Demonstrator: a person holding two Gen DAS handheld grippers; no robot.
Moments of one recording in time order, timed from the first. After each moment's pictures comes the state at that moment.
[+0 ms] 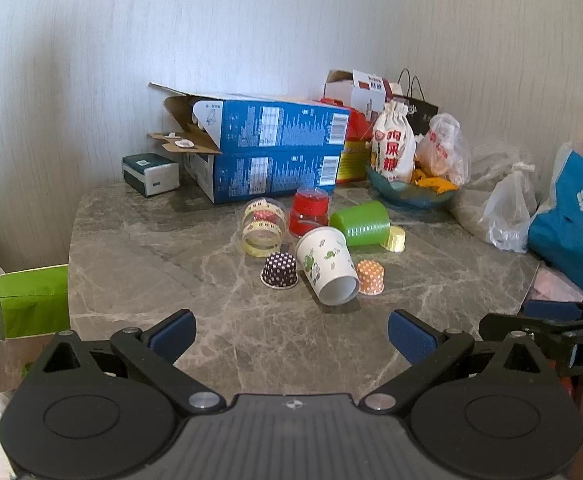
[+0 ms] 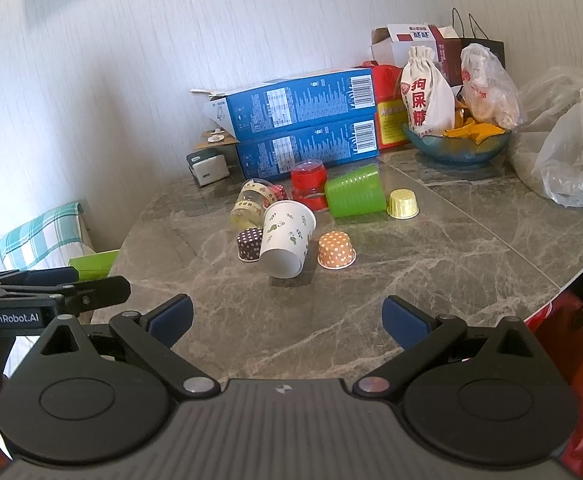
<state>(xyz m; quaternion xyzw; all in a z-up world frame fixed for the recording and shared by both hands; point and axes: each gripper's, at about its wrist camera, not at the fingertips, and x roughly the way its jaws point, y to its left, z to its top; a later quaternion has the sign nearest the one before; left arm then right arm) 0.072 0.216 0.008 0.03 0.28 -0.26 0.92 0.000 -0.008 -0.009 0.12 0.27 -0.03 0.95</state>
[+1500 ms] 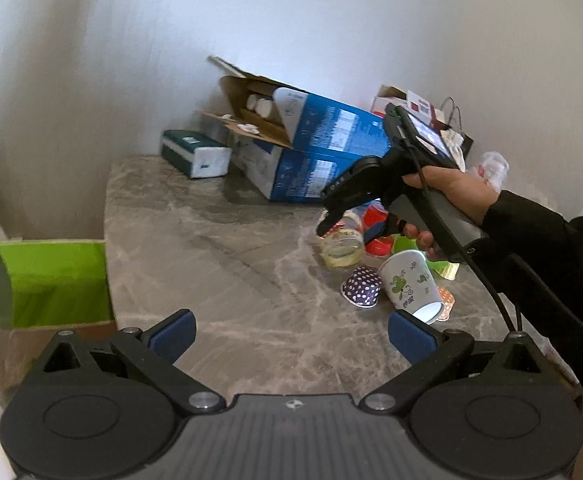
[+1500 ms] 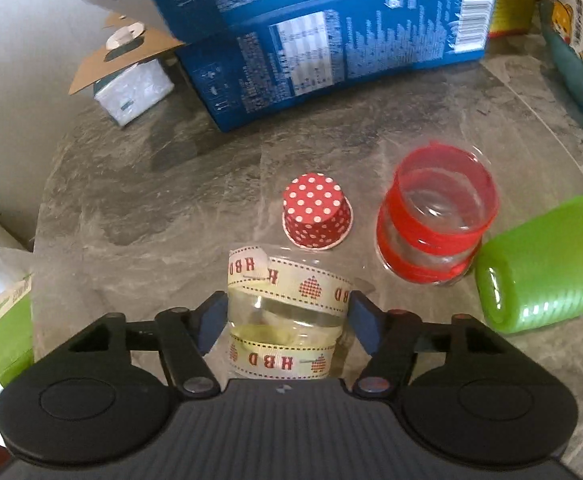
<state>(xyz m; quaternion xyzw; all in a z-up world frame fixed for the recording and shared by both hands) 0.162 0.317 -0.023 -0.06 0.31 -0.26 0.91 0.388 0.011 -0.055 0.15 0.54 -0.07 0.83</state>
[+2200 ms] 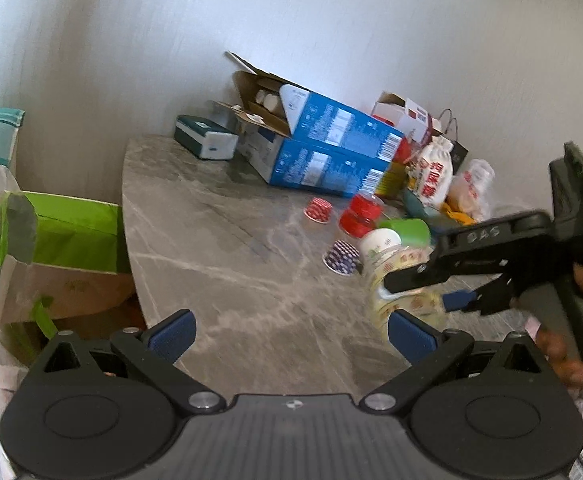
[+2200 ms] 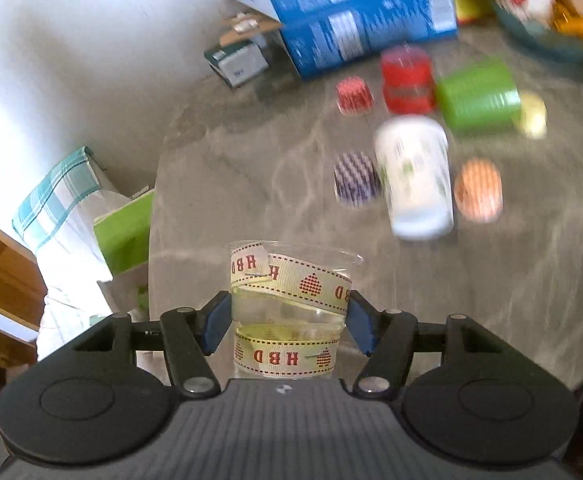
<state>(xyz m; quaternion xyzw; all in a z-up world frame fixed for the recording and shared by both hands) 0.092 0.335 -0.023 -0.09 0.31 -0.25 0.91 0.157 0.054 -0.011 0.24 0.47 0.02 0.85</state>
